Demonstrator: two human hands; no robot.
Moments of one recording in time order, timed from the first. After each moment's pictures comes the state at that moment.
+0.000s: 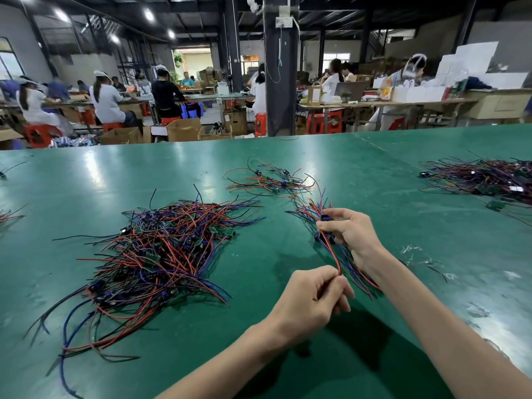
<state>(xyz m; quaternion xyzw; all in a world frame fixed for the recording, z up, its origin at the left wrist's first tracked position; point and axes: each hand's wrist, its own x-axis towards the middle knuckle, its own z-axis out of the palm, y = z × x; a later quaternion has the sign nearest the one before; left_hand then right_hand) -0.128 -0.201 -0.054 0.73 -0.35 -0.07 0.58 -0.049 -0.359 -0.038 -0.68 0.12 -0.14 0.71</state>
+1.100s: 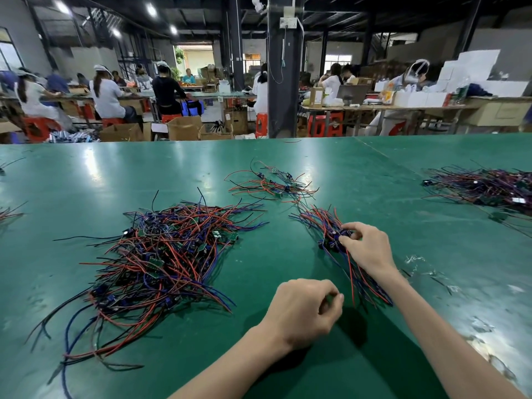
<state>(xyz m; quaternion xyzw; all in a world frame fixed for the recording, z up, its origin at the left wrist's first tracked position) -0.107 -0.193 -0.069 0.85 -0.40 0.14 0.32 -0.045 -0.381 -0.055 -0.90 0.15 -0.24 0.34</state>
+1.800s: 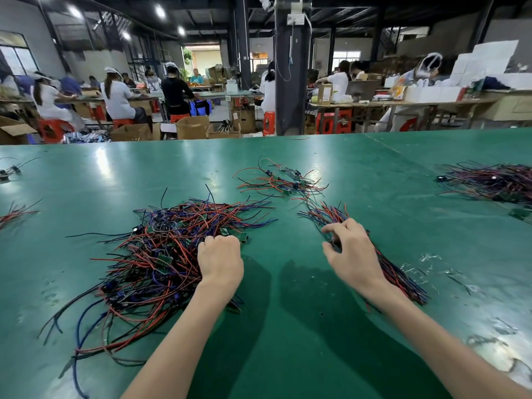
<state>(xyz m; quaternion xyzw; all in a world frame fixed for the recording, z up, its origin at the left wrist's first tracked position) -0.019 -0.110 -0.053 0.99 -0.01 0.13 0.00 -0.065 -0.328 -0.055 -0.93 0.02 -0.26 0.25</state>
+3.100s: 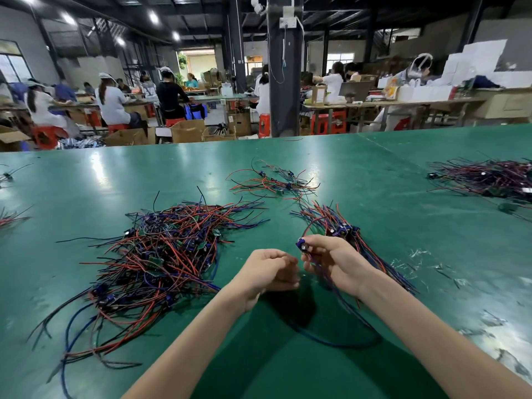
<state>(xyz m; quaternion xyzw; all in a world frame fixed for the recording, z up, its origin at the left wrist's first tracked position) -0.063 -0.167 -0.044 0.68 -0.05 -0.23 0.70 -0.067 -0.316 -0.044 -0.55 0.11 0.07 0.83</state>
